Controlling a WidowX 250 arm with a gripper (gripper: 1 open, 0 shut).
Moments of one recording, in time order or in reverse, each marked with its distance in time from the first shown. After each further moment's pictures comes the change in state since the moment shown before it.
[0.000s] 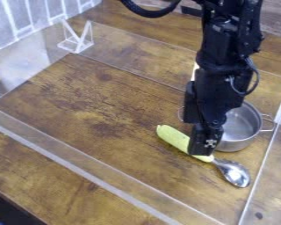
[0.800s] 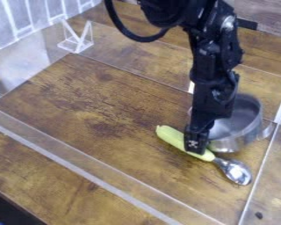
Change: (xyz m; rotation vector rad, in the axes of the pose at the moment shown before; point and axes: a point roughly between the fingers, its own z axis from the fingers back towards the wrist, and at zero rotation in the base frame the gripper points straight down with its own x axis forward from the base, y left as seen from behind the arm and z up) arm 0.012 0.034 -0.043 0.064 -0.114 -0.326
